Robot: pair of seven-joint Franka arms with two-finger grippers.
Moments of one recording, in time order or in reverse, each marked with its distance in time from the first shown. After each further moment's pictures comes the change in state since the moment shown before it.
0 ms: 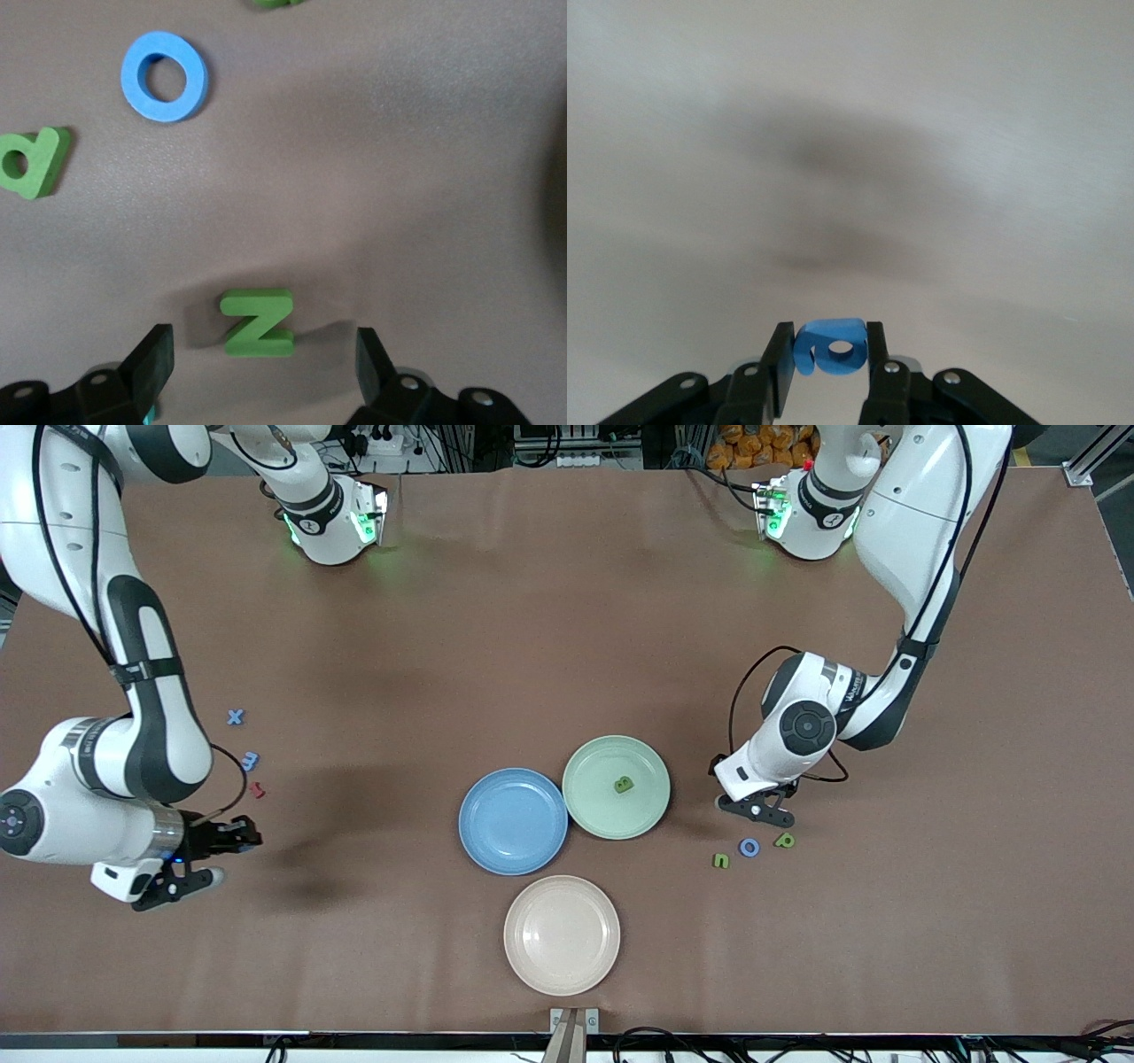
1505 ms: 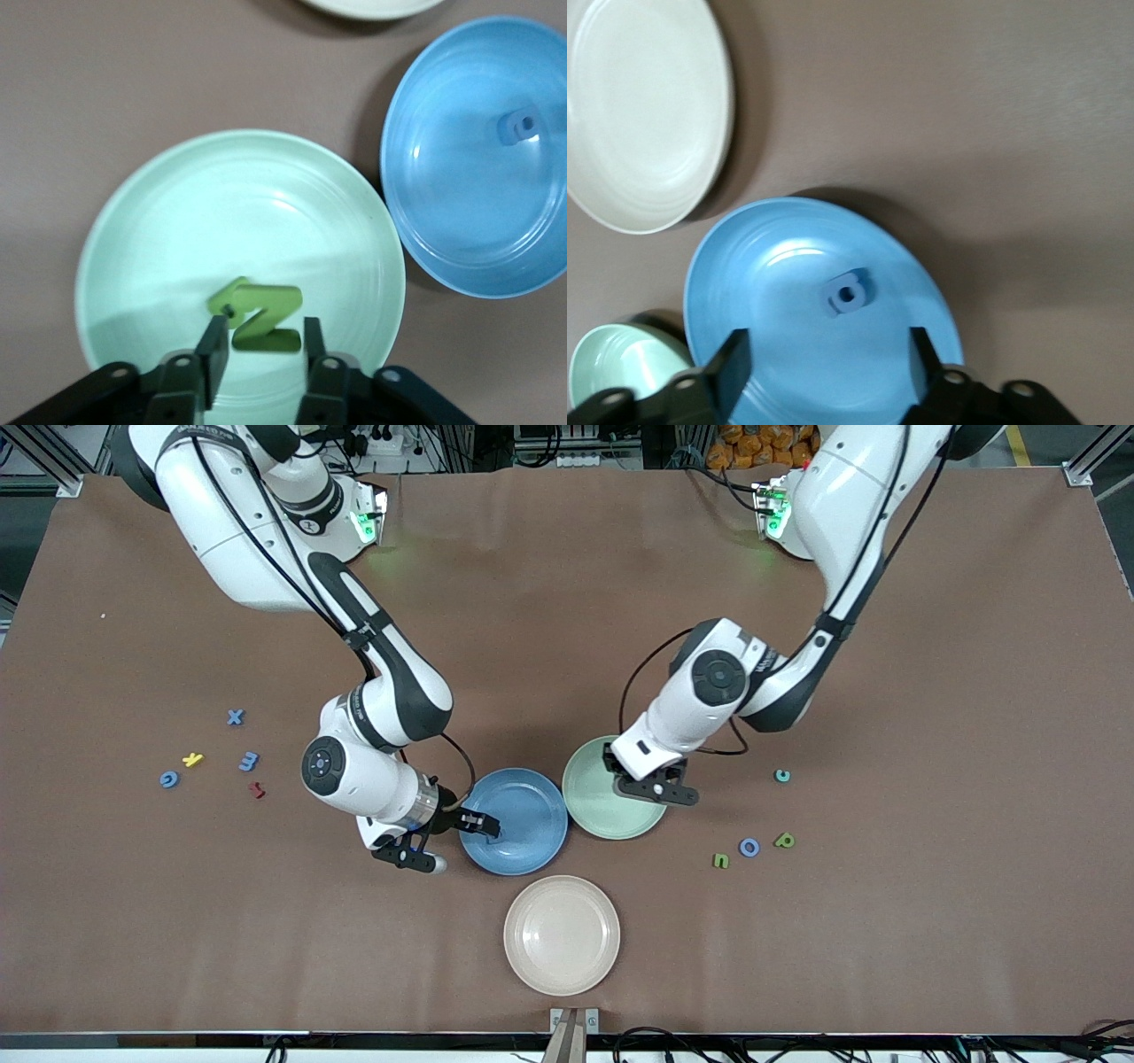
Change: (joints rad) left arm -0.135 0.048 -0.160 0.201 -0.134 0.071 -0.332; right arm 0.341 0.059 0.140 -0.119 0.190 0.436 0.858
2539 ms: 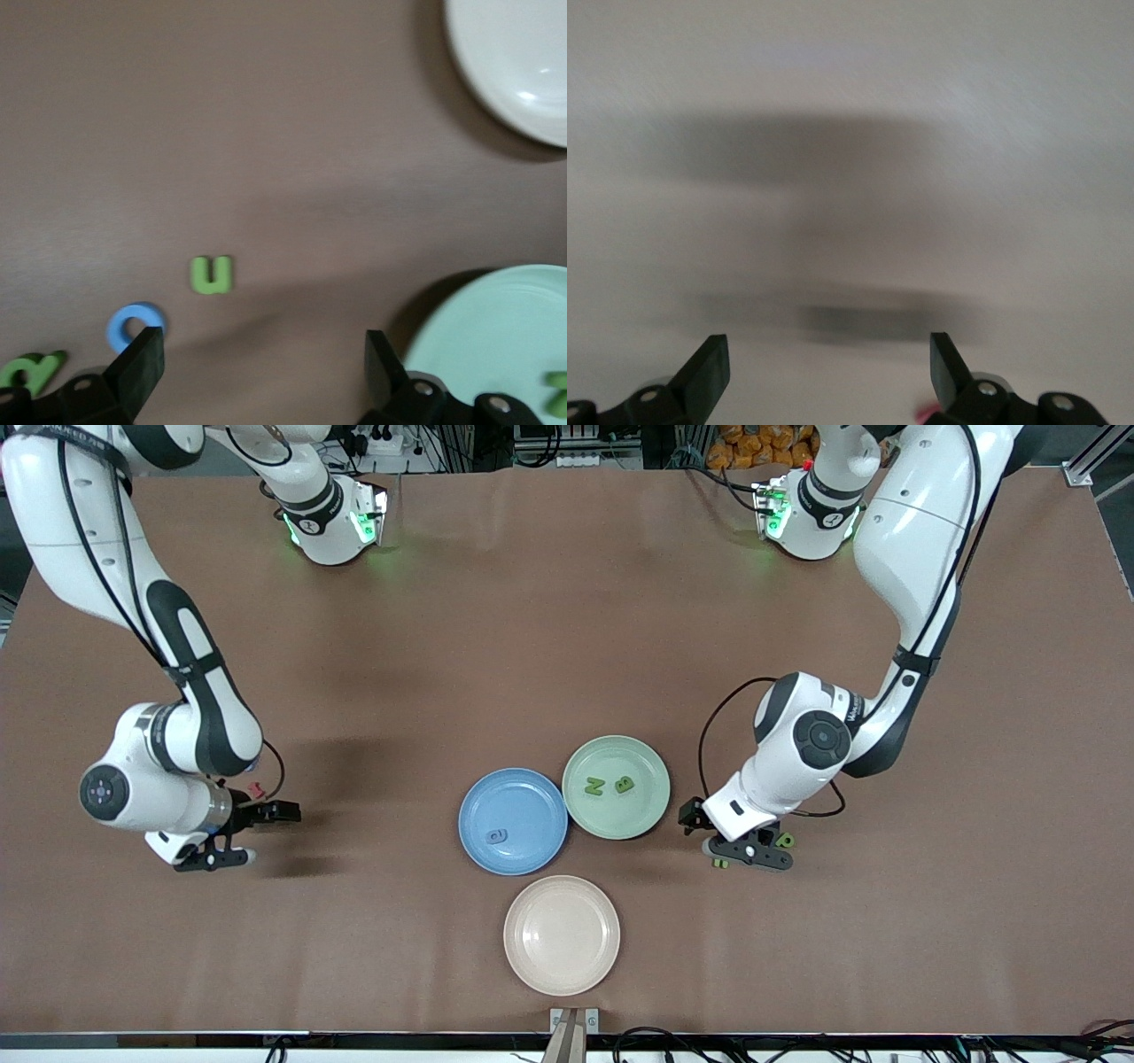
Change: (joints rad) left arm 0.169 0.043 0.076 0.077 0.060 -0.003 0.283; right arm -0.365 -0.125 -0.145 -0.238 -0.251 -0.144 -0.643
